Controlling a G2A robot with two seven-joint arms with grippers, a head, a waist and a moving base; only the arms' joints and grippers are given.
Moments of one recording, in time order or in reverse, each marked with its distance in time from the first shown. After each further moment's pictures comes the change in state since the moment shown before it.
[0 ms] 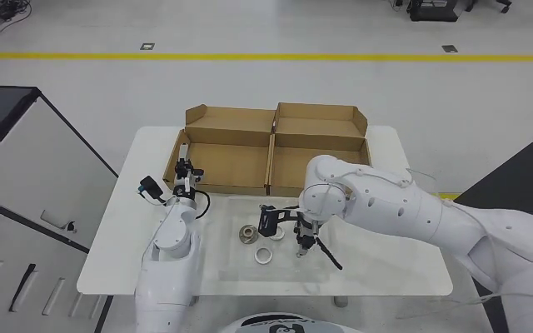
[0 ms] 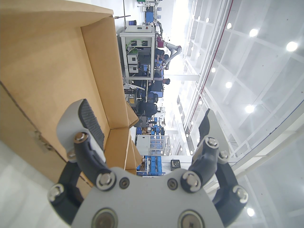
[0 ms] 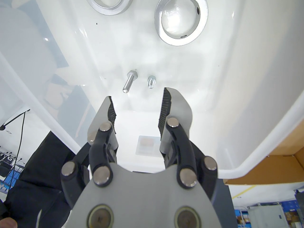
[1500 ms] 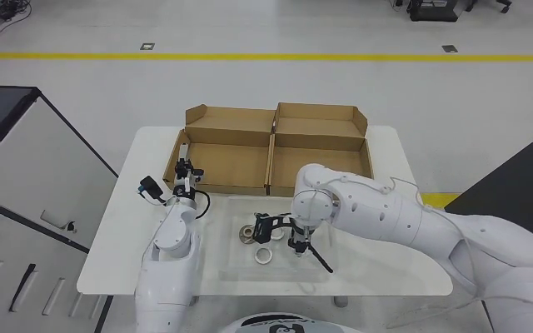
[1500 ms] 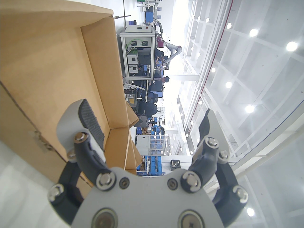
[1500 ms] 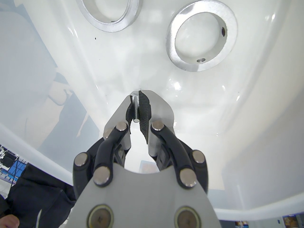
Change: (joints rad) left arm 0.000 0.000 0.000 0.000 0.000 0.000 0.000; right arm -0.062 -0.074 0.000 0.106 -0.033 -0.038 0.000
